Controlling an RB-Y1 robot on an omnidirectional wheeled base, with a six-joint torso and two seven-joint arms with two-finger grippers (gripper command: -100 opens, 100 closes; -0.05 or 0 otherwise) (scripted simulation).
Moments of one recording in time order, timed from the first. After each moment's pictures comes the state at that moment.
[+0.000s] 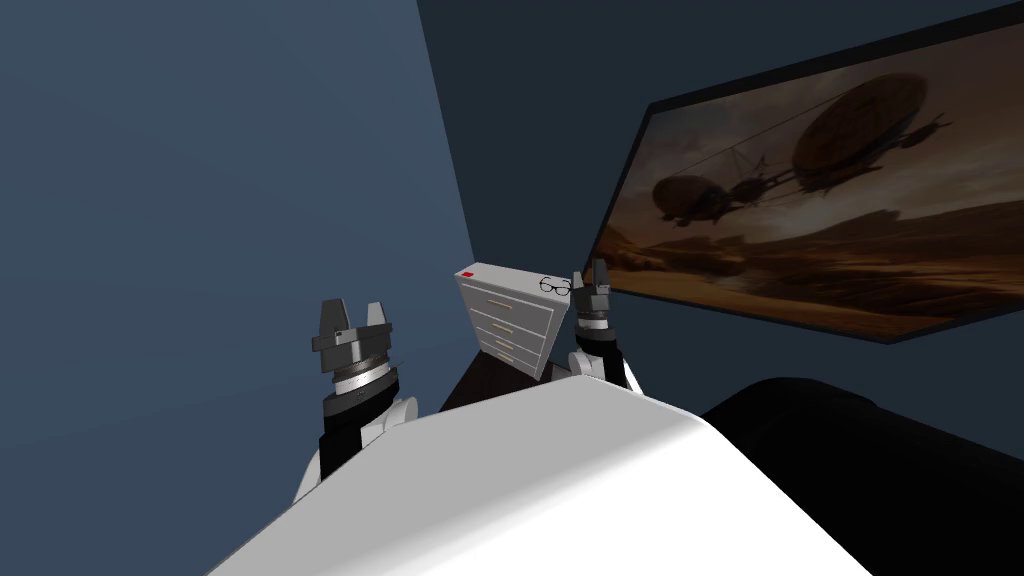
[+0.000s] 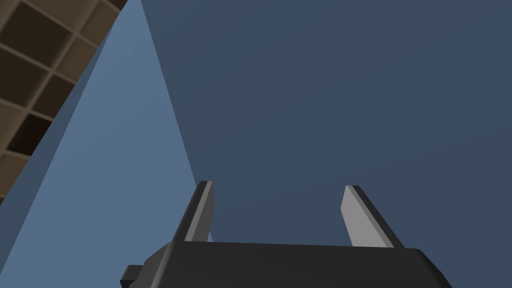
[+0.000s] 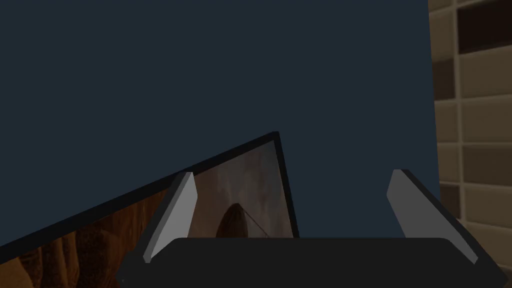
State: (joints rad) left arm 0.52 -0.05 0.07 -2.31 -0.07 -0.57 0.07; right arm 0.49 0.04 0.00 -2.35 0.05 -0.53 0.11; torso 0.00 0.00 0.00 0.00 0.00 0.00
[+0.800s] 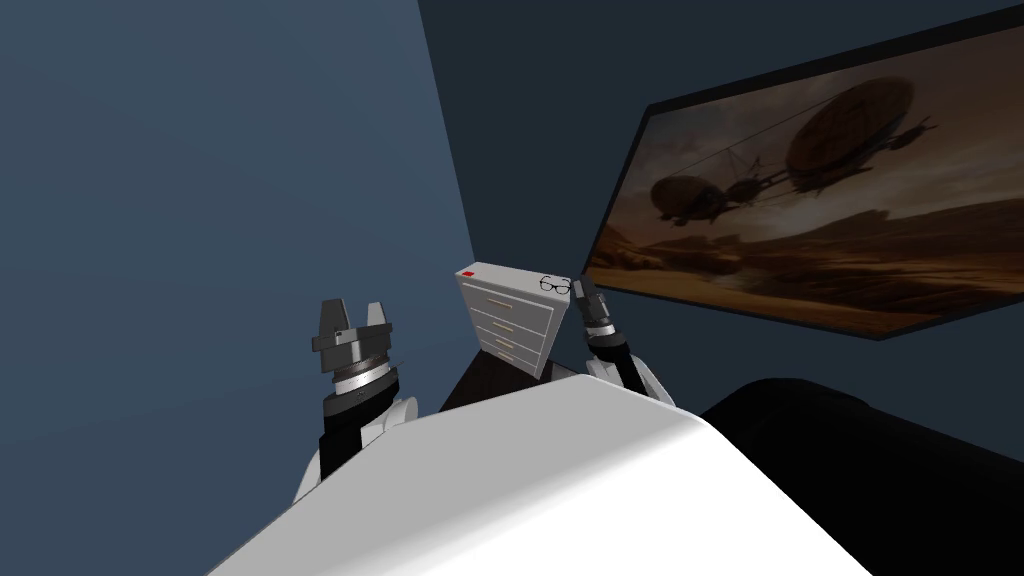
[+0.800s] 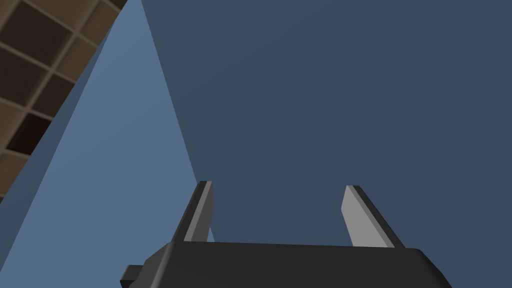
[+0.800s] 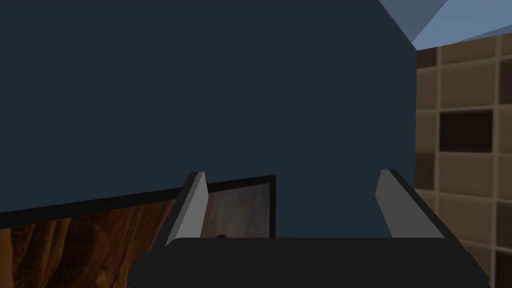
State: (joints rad) left arm 0.52 -0.05 0.07 -2.31 -0.07 -0.57 0.07; right arm 0.55 -0.18 -0.09 -2.29 0.09 -0.56 0.14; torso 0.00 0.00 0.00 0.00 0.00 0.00
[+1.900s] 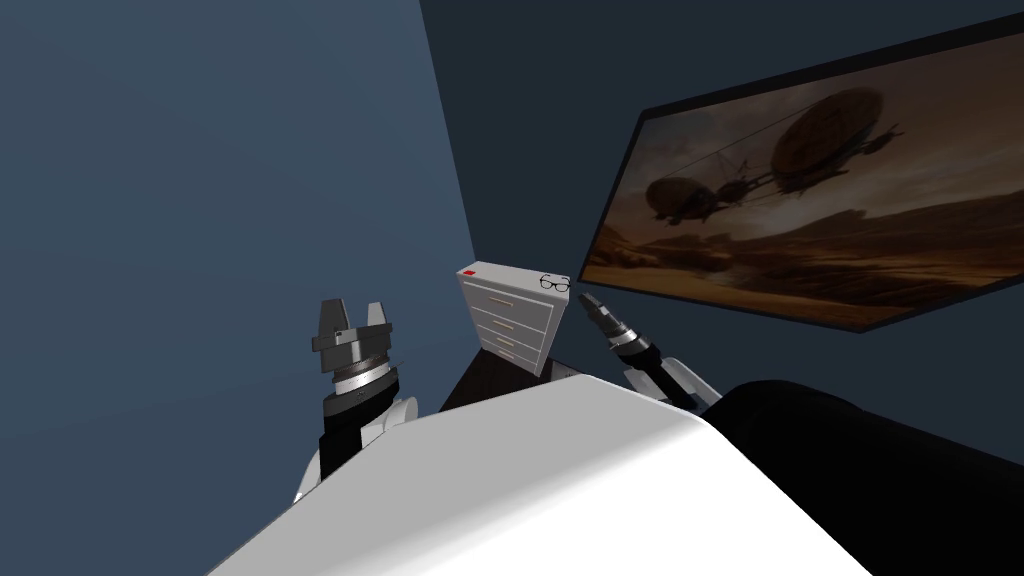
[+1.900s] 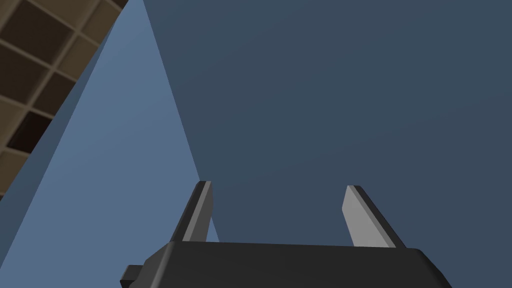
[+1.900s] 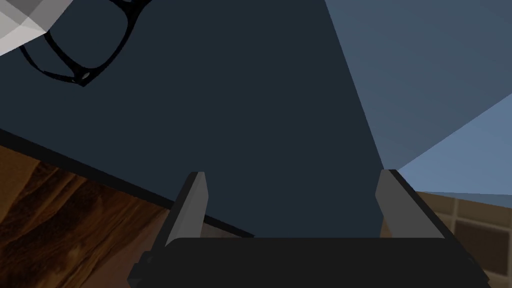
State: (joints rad) left arm 0.52 -0.05 0.07 -2.31 -0.07 -0.57 0.07; right arm 0.68 -0.49 -0.25 -2.15 0.17 -0.61 0.17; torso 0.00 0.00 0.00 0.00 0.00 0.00
